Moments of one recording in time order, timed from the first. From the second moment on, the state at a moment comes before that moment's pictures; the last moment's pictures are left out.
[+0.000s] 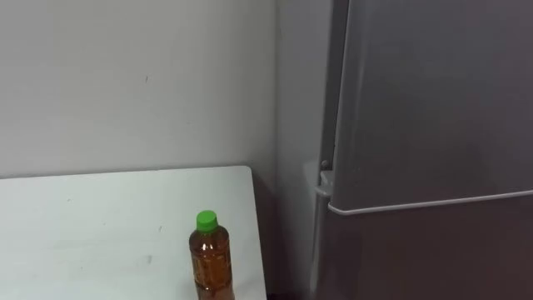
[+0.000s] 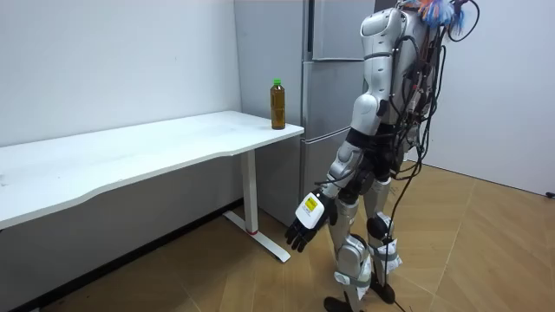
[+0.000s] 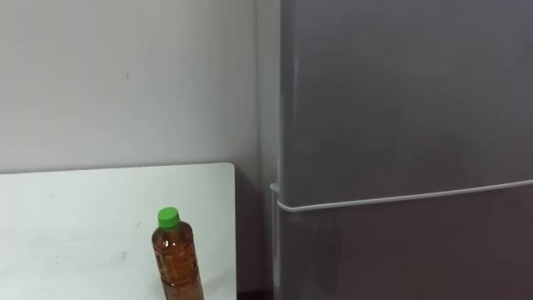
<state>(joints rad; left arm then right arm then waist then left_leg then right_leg) 0.25 0.17 0.04 1.12 0.27 0.05 0.30 0.19 -0.22 0.02 1.21 0.58 0.00 0.21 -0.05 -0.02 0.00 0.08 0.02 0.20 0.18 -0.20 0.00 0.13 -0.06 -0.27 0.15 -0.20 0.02</state>
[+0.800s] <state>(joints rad) 0.26 0.17 0.11 1.13 0.18 0.05 0.31 0.18 -0.22 0.02 1.21 0.60 0.02 0.20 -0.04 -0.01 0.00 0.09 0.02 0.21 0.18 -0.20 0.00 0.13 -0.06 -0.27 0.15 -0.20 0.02</state>
